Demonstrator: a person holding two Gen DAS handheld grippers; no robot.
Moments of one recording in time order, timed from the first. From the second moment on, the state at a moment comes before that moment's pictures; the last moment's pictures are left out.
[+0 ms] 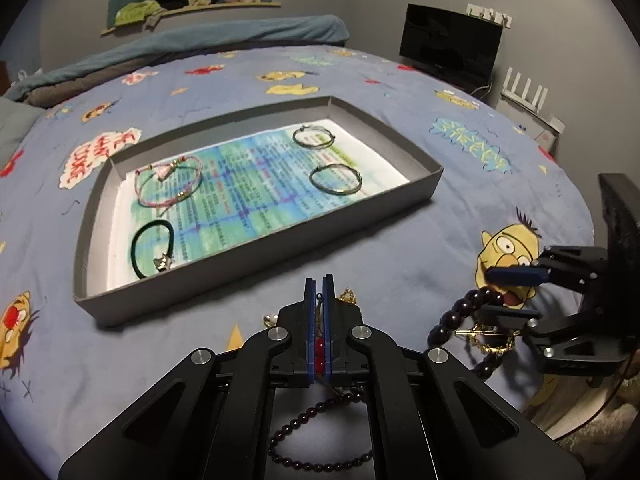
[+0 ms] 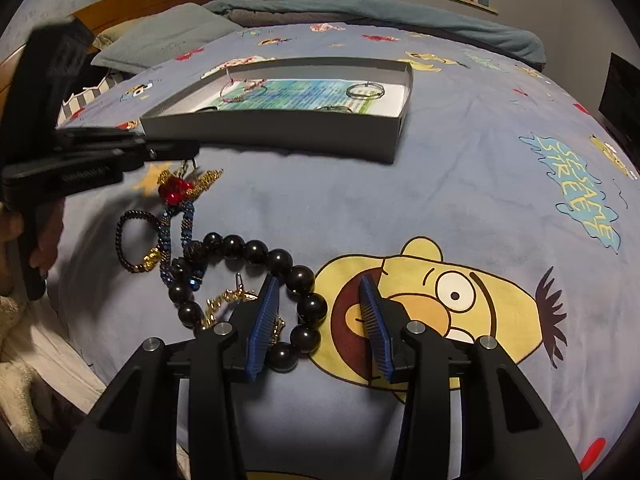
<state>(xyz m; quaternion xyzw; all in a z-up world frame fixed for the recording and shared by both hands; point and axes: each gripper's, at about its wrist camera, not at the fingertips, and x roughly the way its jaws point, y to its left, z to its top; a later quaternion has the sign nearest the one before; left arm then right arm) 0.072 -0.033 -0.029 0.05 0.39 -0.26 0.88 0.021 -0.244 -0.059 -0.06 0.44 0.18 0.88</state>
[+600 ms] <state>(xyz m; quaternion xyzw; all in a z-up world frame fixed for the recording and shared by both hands) 0.047 -0.010 0.015 0.03 0.32 -0.25 0.91 0.009 -0.248 -0.012 -0.04 0.35 0.18 0.92</state>
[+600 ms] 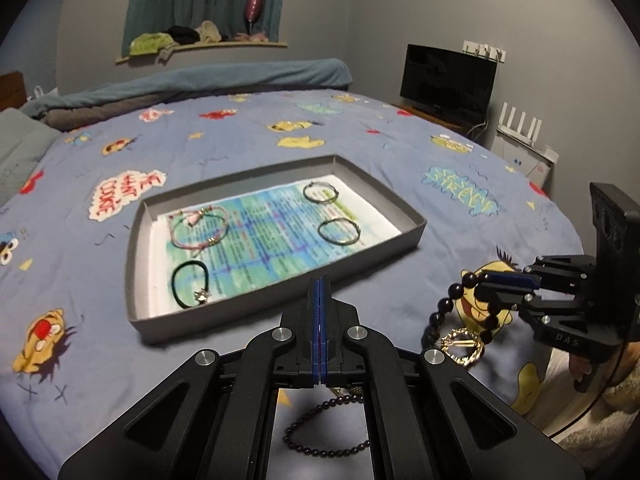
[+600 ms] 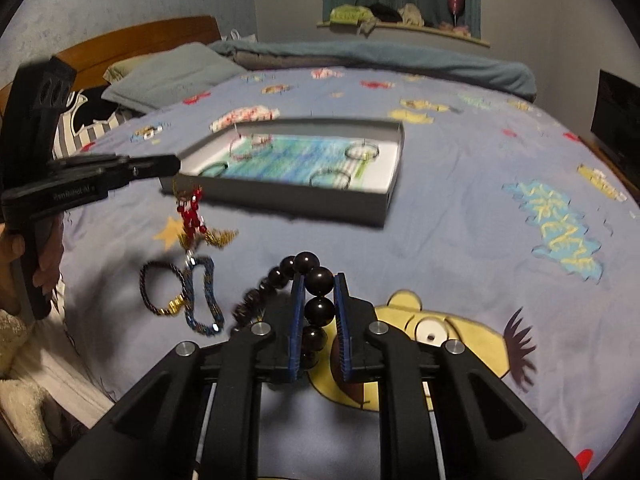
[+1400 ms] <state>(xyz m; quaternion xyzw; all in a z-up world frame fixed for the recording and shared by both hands) 0.042 0.031 0.097 0.03 0.25 -0.21 0.94 0.023 -0.234 0.077 -0.06 0.26 0.16 0.95</state>
